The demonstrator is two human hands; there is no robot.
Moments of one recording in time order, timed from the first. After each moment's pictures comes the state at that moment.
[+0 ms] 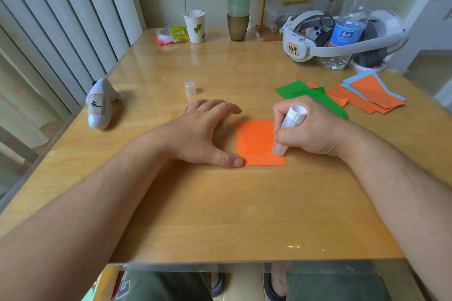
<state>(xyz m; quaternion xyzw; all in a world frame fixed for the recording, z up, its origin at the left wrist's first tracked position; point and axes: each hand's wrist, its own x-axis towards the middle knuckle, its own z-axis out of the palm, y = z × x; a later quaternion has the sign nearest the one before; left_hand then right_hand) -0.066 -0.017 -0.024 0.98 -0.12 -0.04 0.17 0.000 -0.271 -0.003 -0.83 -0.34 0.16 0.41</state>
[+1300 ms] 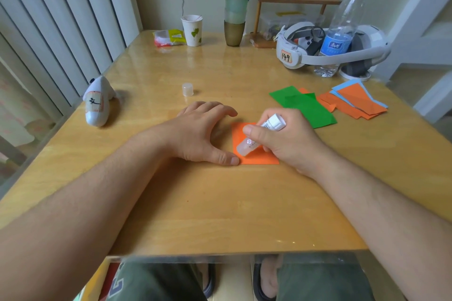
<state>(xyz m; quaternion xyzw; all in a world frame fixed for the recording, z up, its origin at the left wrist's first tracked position) -0.066 -0.017 -0.026 0.98 -0.11 -0.04 0.16 -0.026 -0.248 -0.031 -0.80 -0.24 0.05 0.54</state>
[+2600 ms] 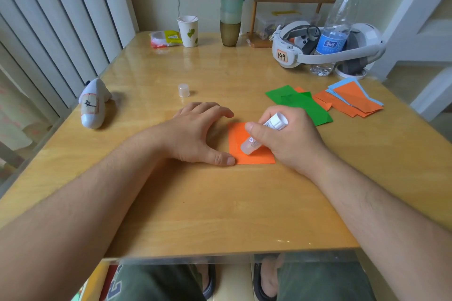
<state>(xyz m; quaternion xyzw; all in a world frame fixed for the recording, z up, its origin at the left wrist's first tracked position) -0.065 -0.016 -0.026 0.98 -0.12 -0.05 0.16 -0.036 -0.255 -0.025 -0.82 -0.23 -0.02 0.52</state>
